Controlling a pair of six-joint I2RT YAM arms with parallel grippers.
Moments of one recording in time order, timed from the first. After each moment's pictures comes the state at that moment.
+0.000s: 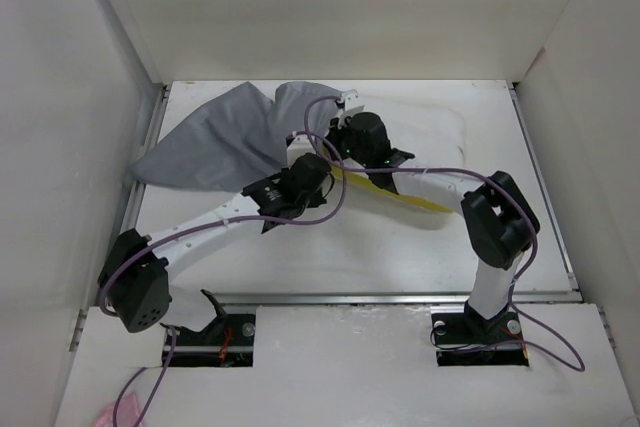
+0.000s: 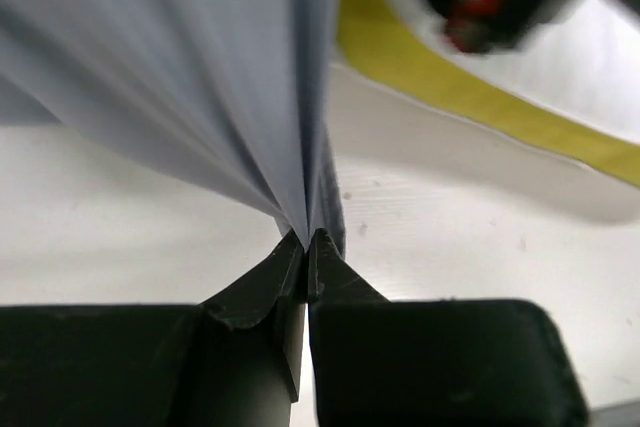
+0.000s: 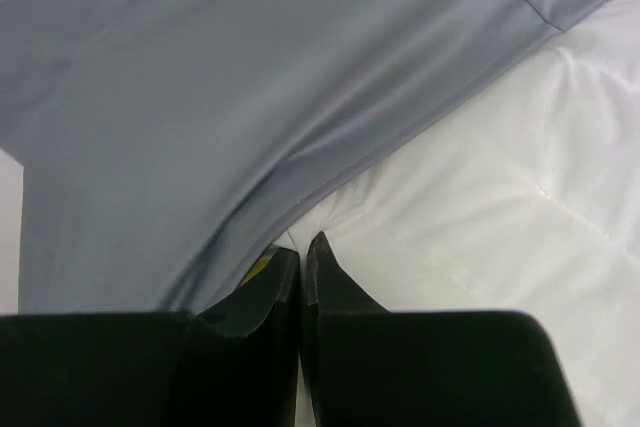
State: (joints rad) left arm -0.85 1.37 1.01 -0.43 -0.44 -0.70; right arm 0.66 1.83 1.25 0.27 0.05 0.23
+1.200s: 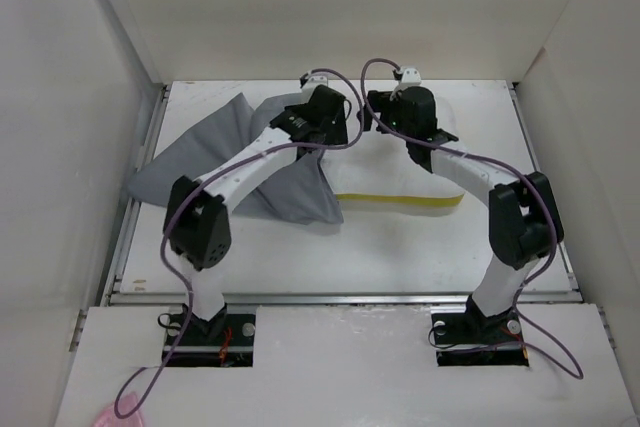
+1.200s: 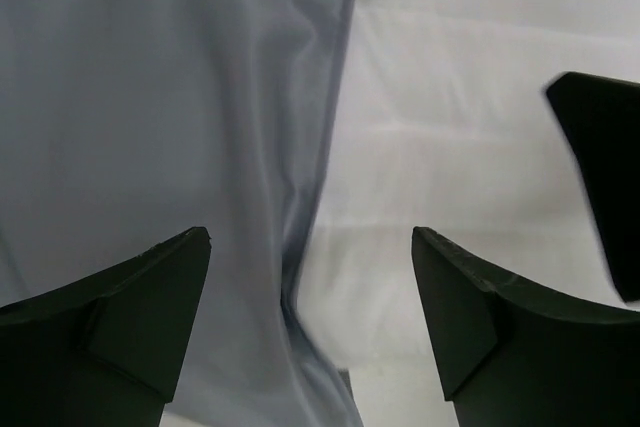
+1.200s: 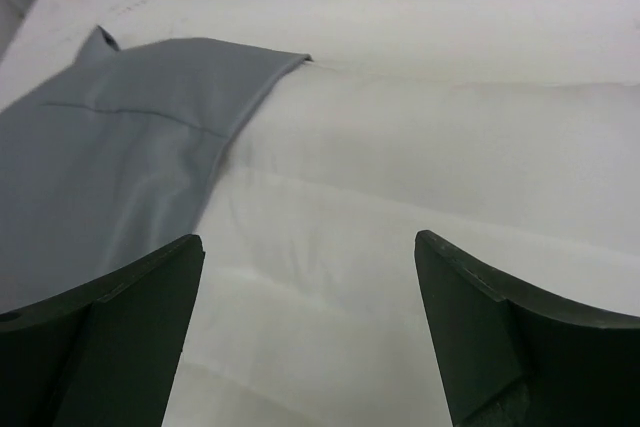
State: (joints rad) left arm -0.68 1.74 1.59 -0.59 -0.40 -0.59; right arm 0.41 1.73 1.22 0.25 0.00 0.31
